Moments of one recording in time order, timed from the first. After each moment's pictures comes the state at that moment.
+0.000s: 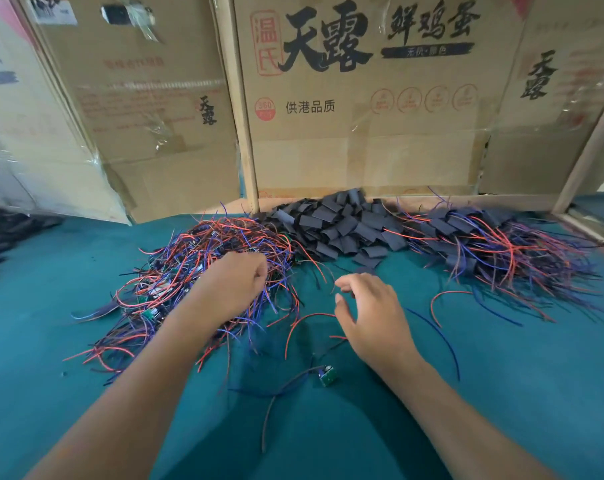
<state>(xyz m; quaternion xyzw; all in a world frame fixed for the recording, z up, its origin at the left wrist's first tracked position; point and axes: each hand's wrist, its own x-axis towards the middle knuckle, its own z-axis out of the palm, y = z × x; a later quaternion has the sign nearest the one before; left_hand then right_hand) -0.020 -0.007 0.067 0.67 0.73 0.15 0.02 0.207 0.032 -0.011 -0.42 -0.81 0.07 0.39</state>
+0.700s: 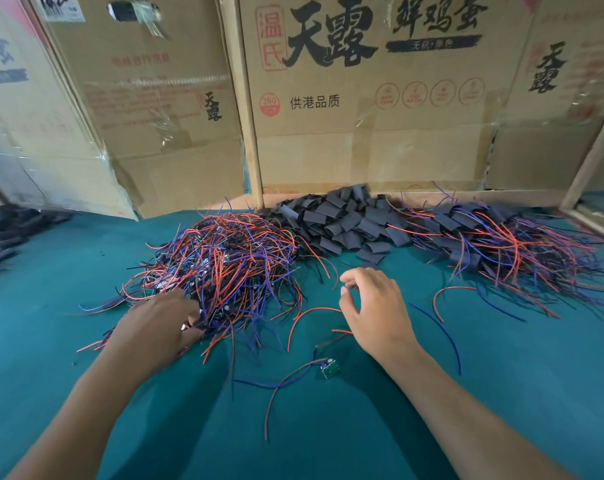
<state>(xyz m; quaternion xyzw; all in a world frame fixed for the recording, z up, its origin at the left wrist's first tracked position) -0.089 -0.090 0.030 0.63 0.77 0.01 -0.07 0.205 0.039 -0.015 -0.44 -0.81 0.07 0.39</state>
